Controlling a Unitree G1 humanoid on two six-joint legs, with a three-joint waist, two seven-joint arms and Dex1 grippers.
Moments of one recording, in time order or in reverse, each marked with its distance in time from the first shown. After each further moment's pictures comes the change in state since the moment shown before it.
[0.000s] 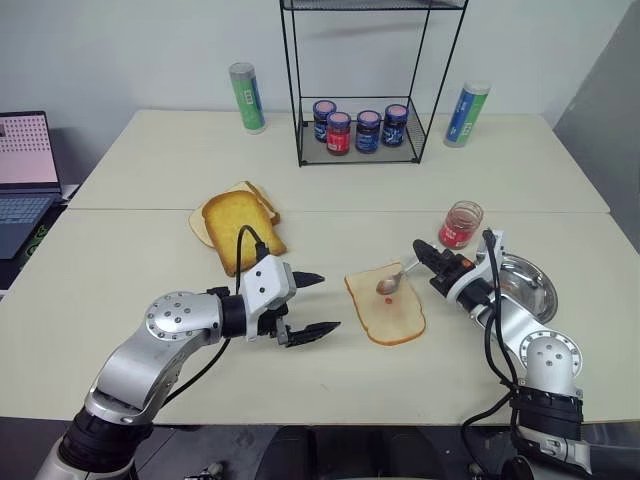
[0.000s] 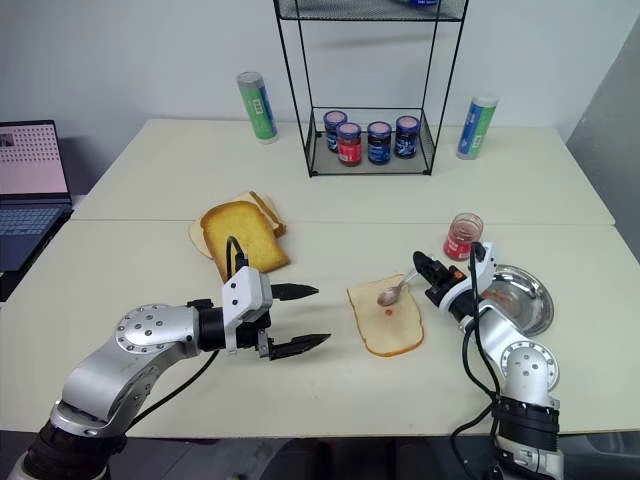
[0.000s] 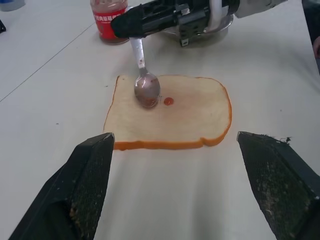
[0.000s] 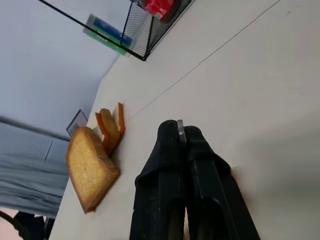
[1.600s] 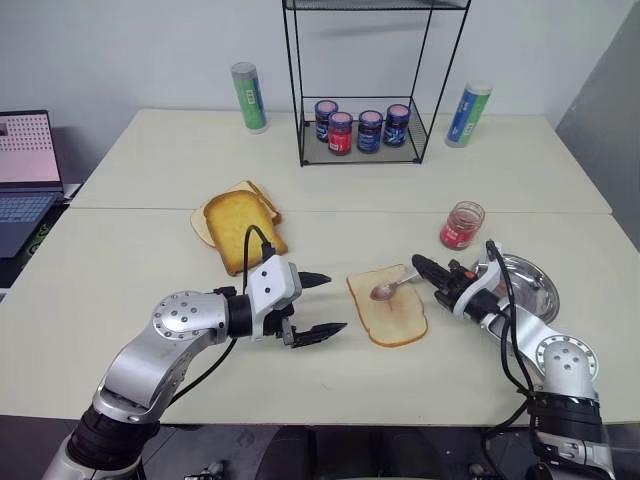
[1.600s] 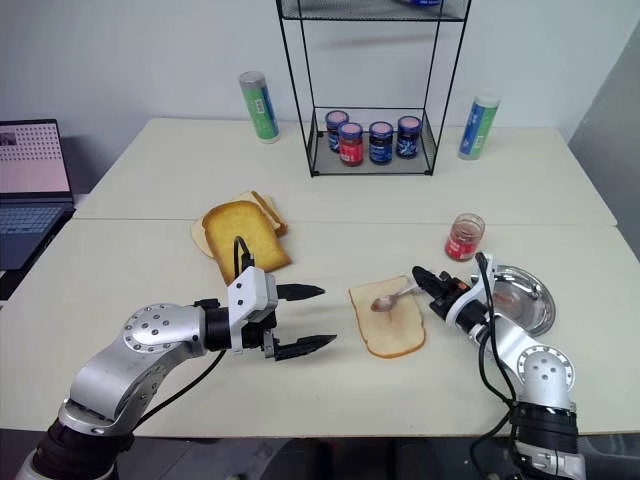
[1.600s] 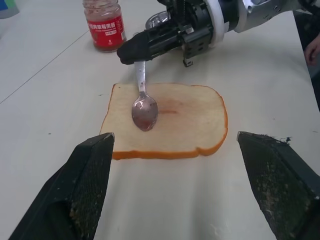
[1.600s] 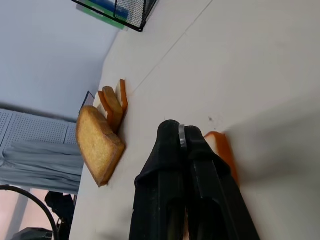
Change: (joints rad) left arm -0.012 -0.018 -0.013 -0.002 0.000 0.003 -0.004; right arm 0.031 -0.114 0.041 0.070 0.184 0.053 0.006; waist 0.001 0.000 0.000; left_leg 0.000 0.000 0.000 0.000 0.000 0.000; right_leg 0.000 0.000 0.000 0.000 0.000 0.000
